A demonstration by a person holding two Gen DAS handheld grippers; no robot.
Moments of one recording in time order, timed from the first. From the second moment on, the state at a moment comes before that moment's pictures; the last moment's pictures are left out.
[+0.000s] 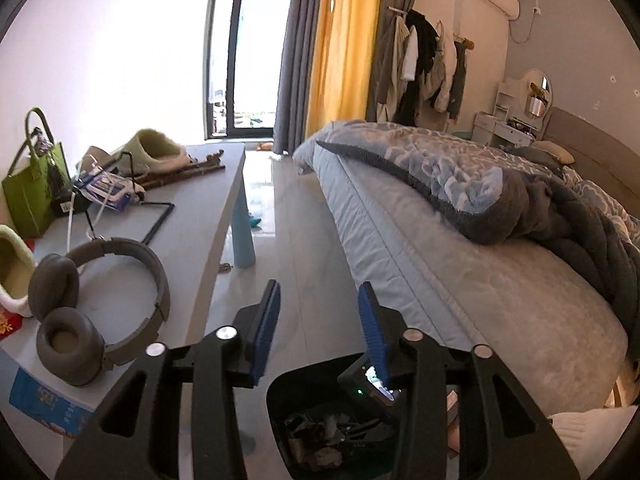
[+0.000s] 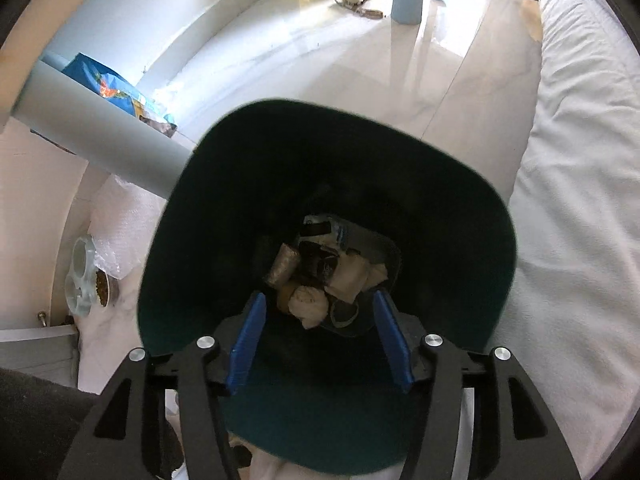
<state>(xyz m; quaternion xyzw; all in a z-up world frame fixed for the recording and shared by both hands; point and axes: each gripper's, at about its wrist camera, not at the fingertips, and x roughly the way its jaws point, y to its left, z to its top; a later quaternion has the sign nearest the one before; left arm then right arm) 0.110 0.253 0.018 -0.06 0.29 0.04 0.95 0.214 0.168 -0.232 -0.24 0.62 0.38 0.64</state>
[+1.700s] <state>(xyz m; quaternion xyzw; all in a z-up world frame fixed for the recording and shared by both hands) -0.046 0.111 0.037 0.00 0.27 0.11 0.96 0.001 -0.270 0.055 -0.03 0.24 0.12 0.96</state>
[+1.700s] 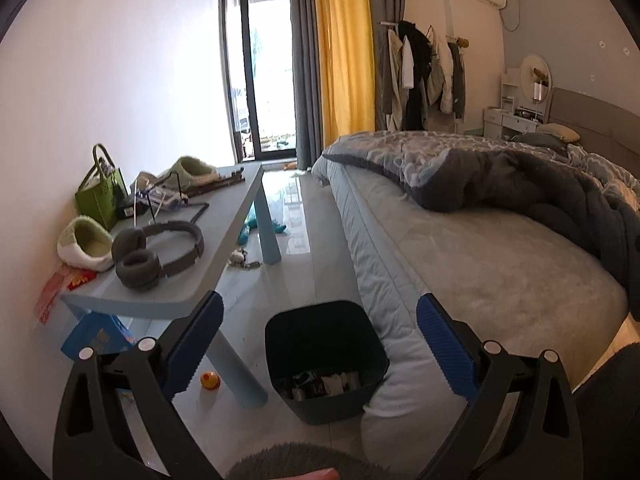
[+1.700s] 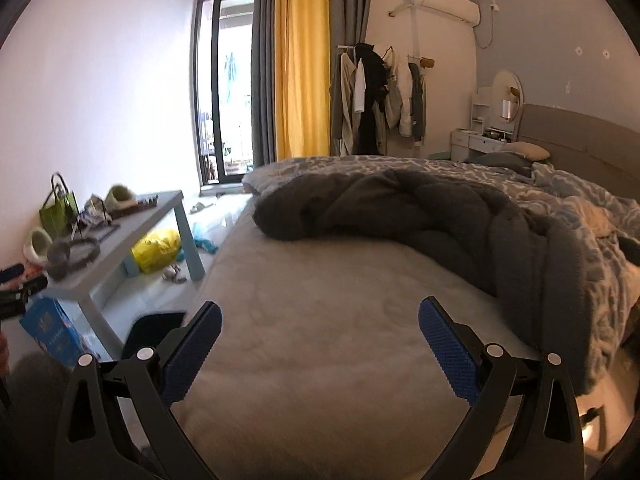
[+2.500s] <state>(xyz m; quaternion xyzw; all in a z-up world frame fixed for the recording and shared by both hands) -0.034 0.091 0.015 0.01 0.31 0.09 0.94 -0.006 -0.282 0.043 0.01 0.26 0.20 0.94</state>
